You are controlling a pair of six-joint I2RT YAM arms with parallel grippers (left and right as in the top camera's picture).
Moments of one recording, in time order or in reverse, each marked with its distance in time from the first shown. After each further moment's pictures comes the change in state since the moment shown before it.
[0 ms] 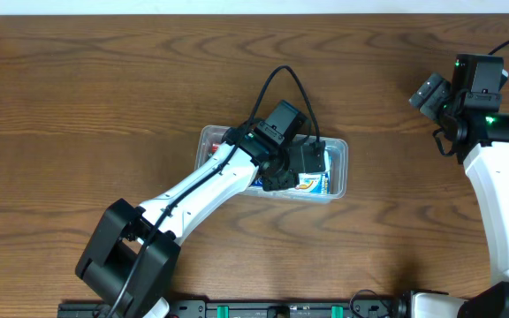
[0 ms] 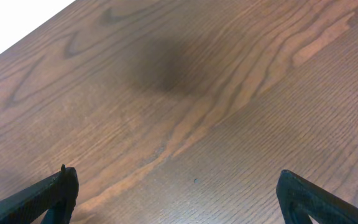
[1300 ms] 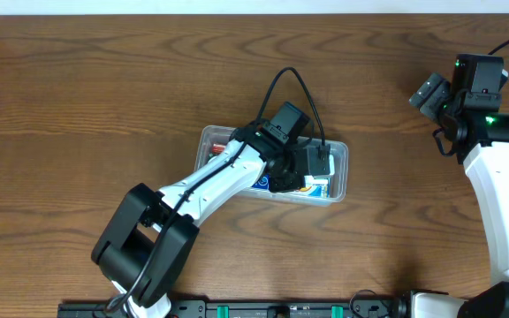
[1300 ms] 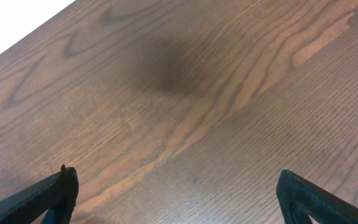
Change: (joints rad) left arm 0.000 0.090 0.000 0.063 0.117 0.026; right arm 0.000 0.000 0.000 0.000 0.000 0.000
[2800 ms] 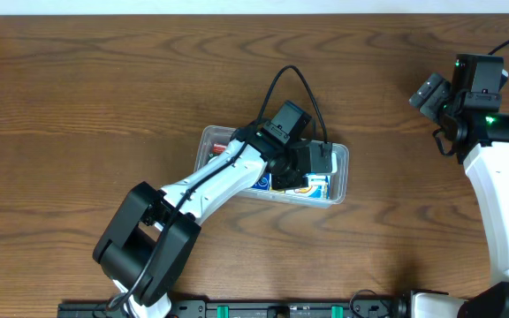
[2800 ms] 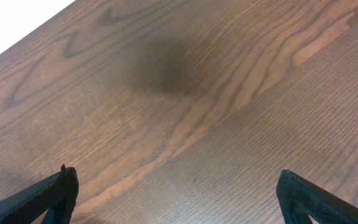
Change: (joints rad) left arm 0.000 0.006 0.000 0.058 0.008 0.001; right arm 0.000 0.000 0.000 0.000 0.000 0.000
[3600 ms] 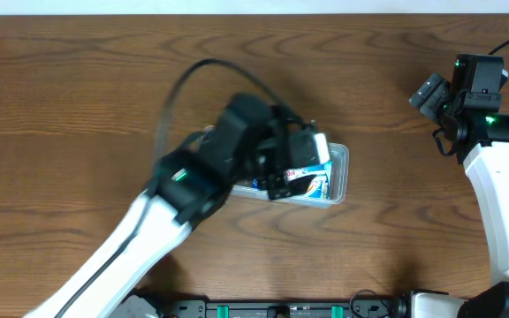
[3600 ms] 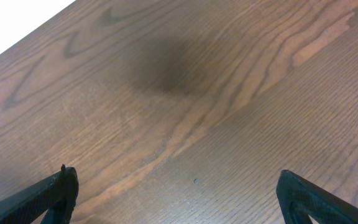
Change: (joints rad) left arm 0.000 -0.599 0.000 -0.068 -0.006 -0.186; right arm 0.000 0.000 0.000 0.000 0.000 0.000
